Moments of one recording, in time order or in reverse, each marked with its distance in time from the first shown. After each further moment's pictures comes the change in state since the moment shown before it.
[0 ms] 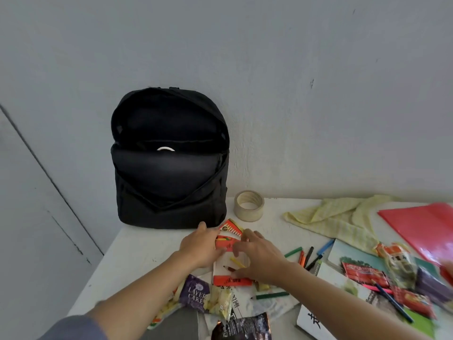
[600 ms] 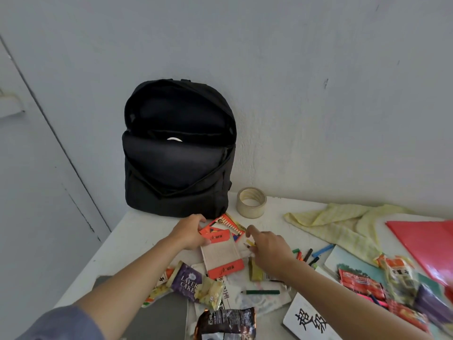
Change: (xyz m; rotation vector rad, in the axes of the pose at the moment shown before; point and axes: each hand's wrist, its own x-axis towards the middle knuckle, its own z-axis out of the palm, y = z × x) left_hand 0.000 -0.017 -0.008 -0.339 0.001 -0.261; right_hand -0.010 0.025 -0.011 -0.008 -0.027 0.118
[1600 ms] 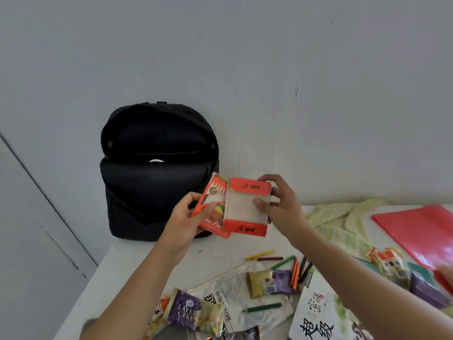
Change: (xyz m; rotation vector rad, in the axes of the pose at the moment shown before) left_hand -0.056 0.067 -0.057 -1.058 0.042 0.395; right_hand -0.004 0.002 -0.101 1.246 0.533 0.011
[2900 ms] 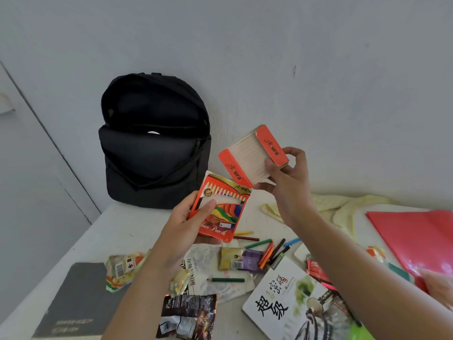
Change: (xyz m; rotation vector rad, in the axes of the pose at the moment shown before) left_hand -0.069 -0.004 0.097 0.021 0.160 -0.091; right_hand -0.003 -0.020 -0.058 0.421 0.081 0.071
